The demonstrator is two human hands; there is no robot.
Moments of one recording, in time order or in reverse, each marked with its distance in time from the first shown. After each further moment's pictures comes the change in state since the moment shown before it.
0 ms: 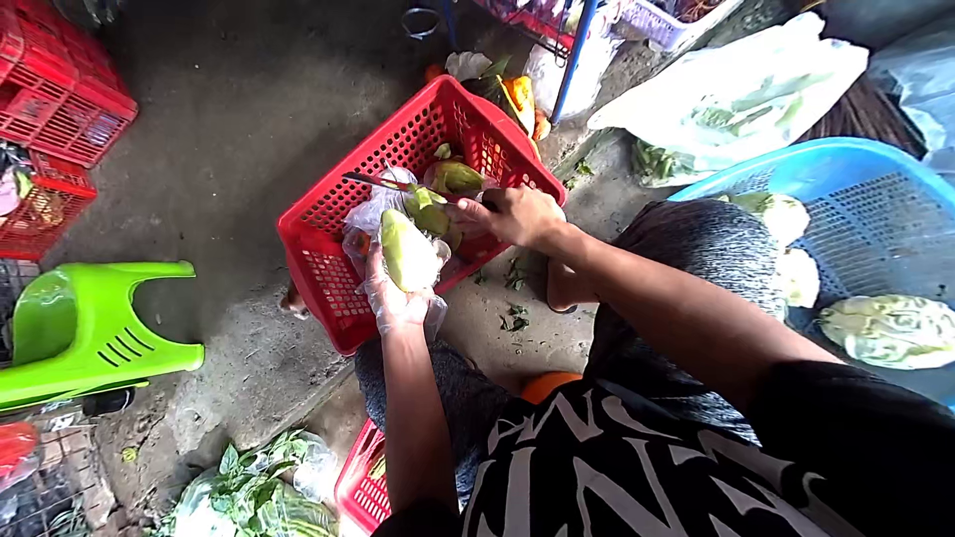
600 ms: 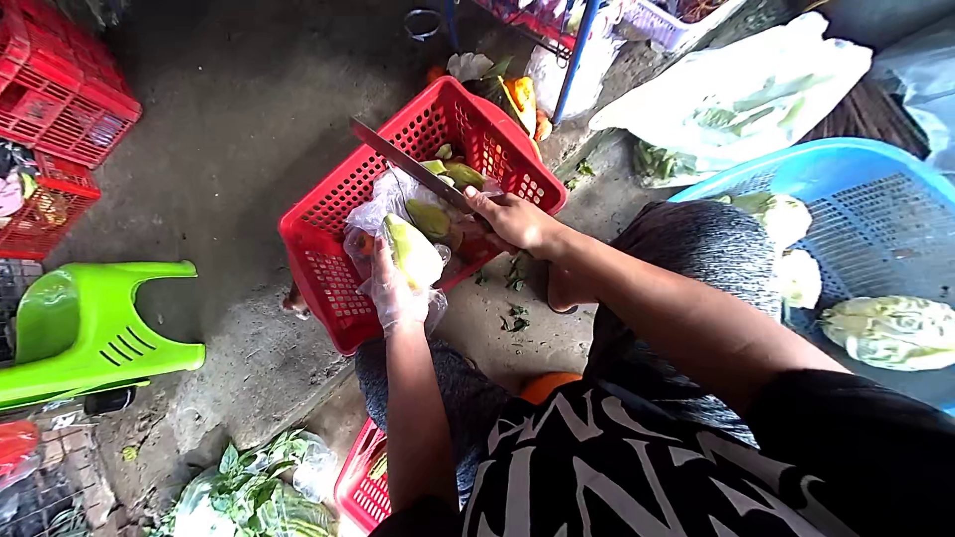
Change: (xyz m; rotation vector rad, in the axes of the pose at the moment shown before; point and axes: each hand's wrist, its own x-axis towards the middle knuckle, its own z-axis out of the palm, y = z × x) left_hand 0.000 -0.004 0.003 0.302 0.124 0.104; right_hand -0.005 -0.004 0.011 0.456 -0.043 0.028
